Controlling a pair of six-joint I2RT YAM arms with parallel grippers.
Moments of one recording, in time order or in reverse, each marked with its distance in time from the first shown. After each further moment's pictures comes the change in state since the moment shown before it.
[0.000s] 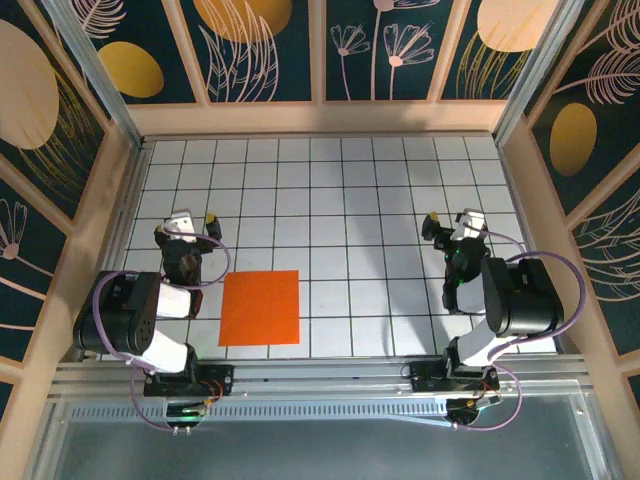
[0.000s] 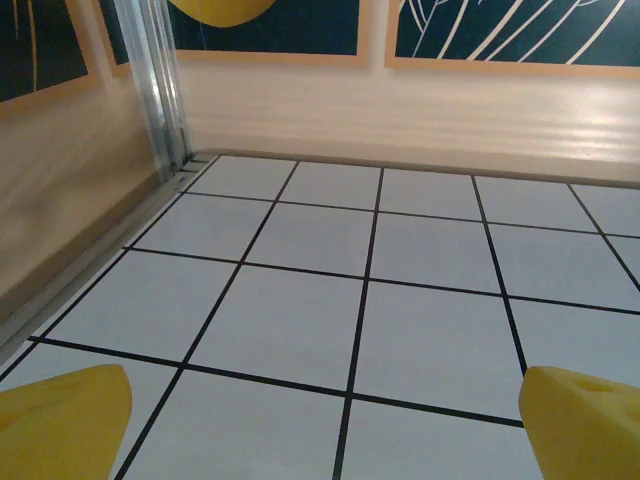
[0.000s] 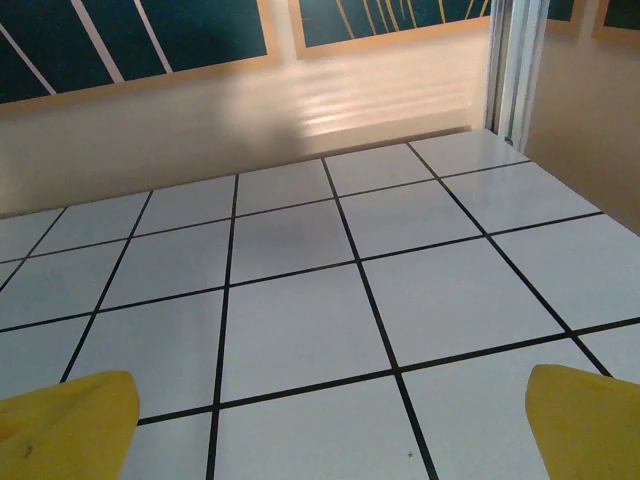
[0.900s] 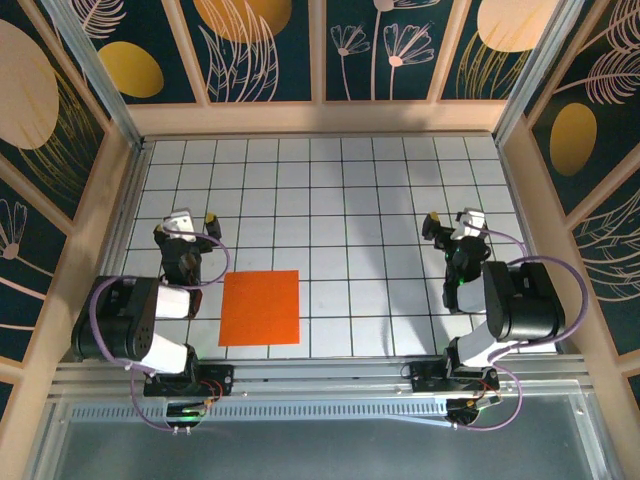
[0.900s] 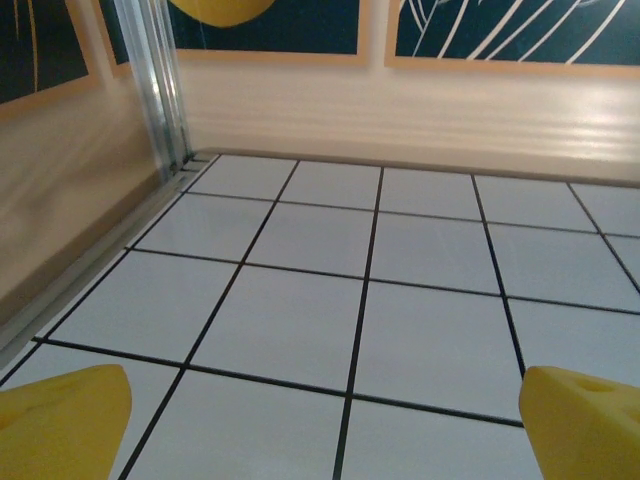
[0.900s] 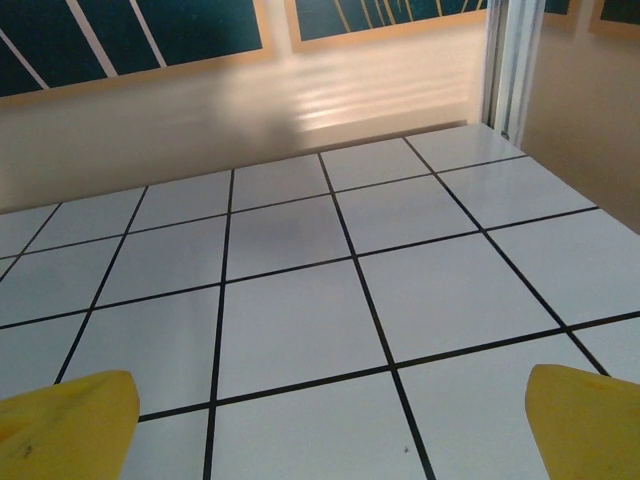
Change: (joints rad) left arm 0.000 -0.073 0.020 -0.101 -0.001 0.000; right arm 0.000 -0.057 0.013 -0.085 0.012 0.001
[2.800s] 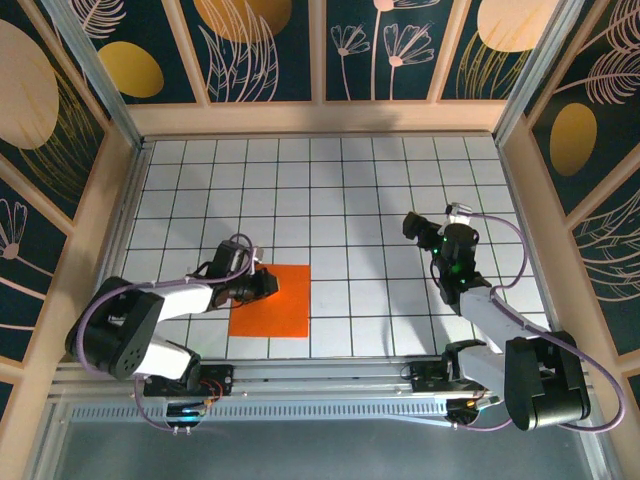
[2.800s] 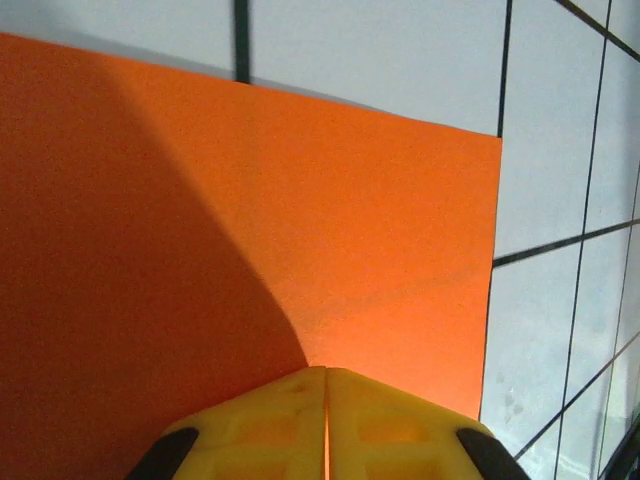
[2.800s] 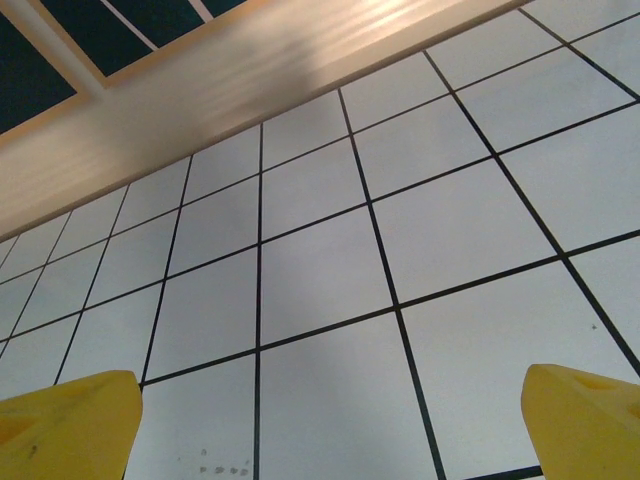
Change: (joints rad) left arm -0.397 -0.001 0.168 -0.950 0.688 -0.660; right arm 0.203 -0.431 0.132 -0.755 0.004 0.311
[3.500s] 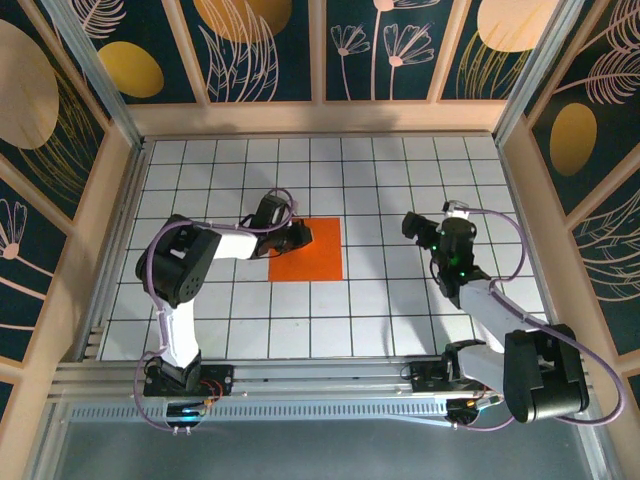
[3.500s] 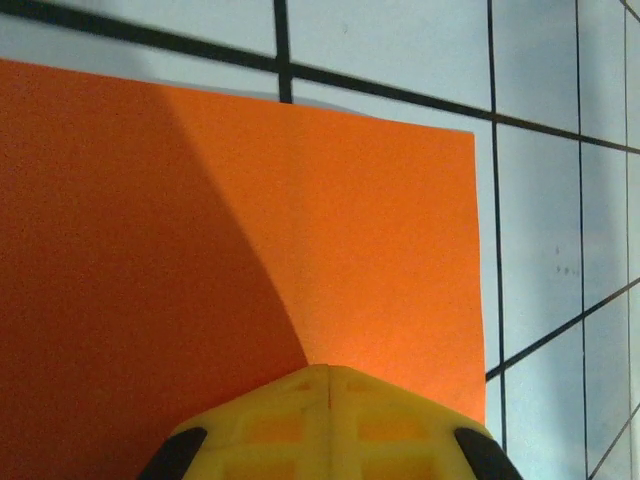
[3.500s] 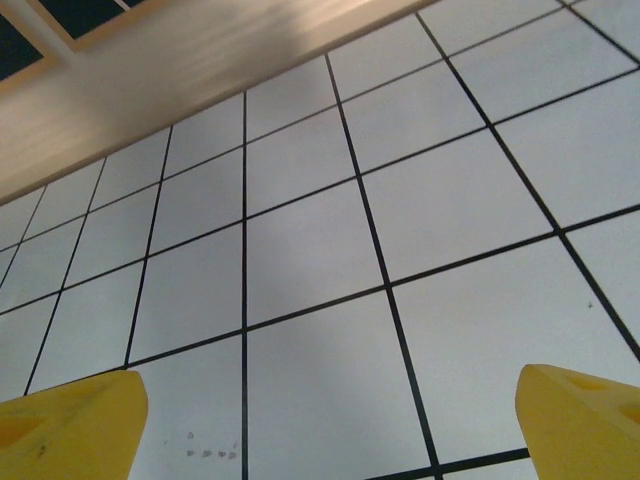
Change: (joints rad) left arm -0.056 0.521 0.568 0.085 -0.089 -0.036; right arm 0.000 0.047 0.061 -0.097 -0.011 0.000
